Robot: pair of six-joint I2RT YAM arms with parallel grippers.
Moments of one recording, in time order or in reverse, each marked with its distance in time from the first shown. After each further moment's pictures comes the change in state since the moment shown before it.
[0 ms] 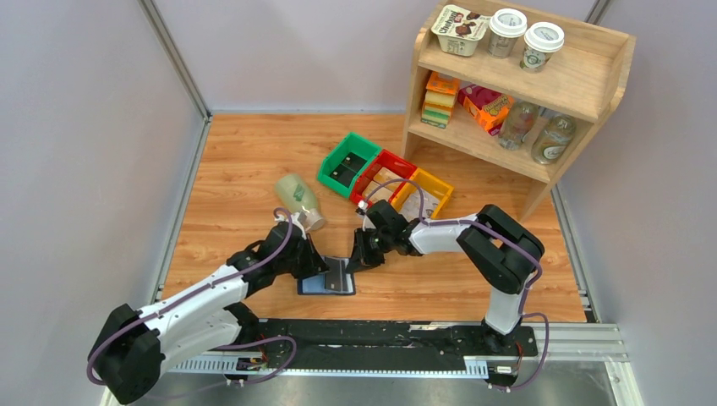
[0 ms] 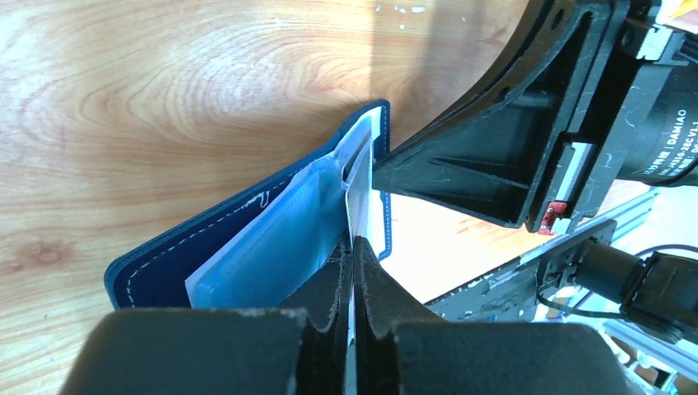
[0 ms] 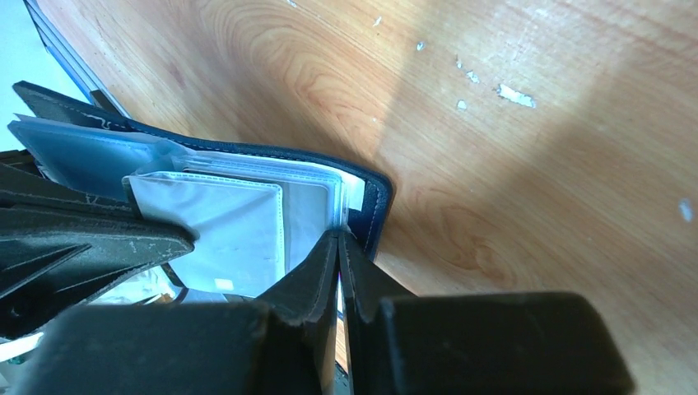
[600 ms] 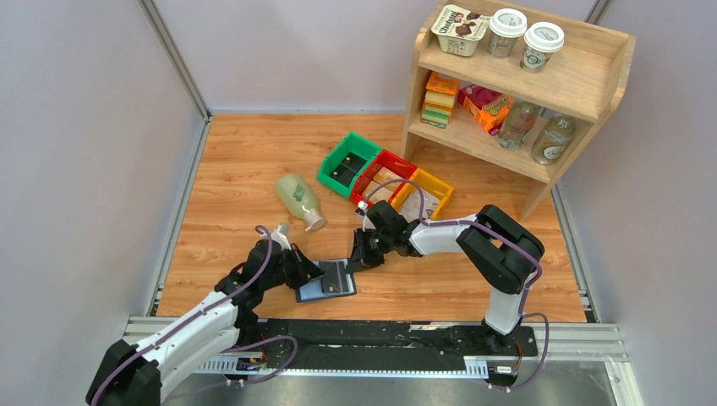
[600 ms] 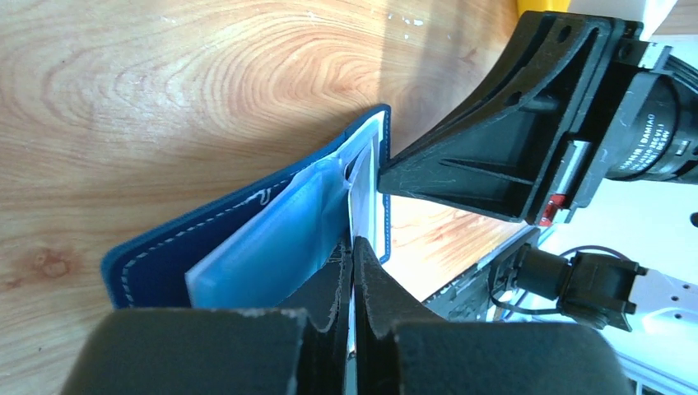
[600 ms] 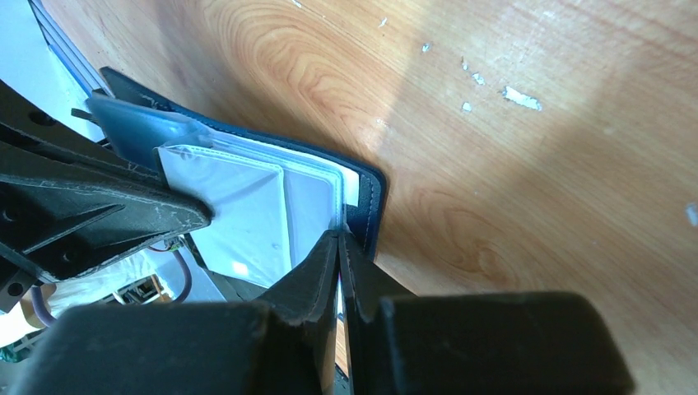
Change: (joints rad) left arm 0.127 -0.204 -0.264 0.209 0.117 -0.091; right arm 0.004 0.000 -0.008 0.024 0.000 0.000
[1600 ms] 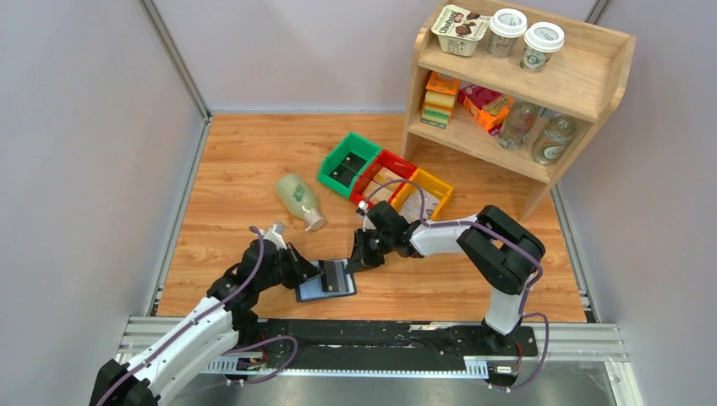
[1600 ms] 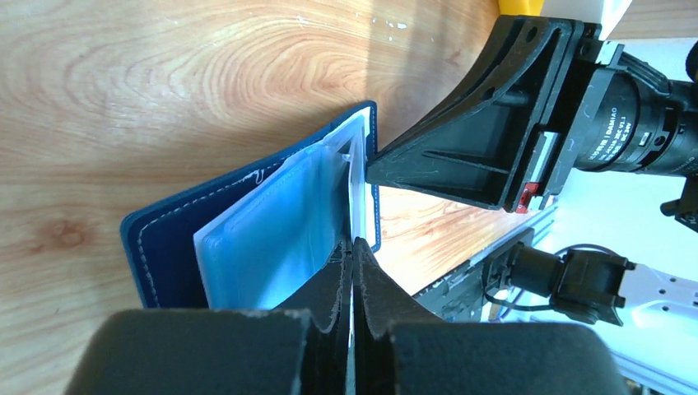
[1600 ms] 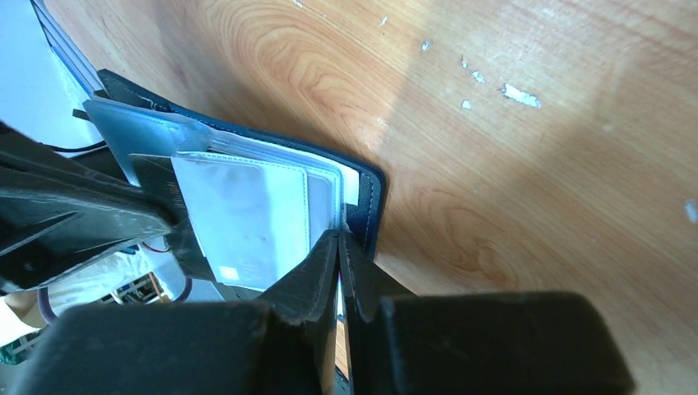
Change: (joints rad) left arm 0.014 -0.157 -0.011 -0.082 0.017 -0.013; right arm 0.000 -0.005 -0.012 0.017 0.004 0.004
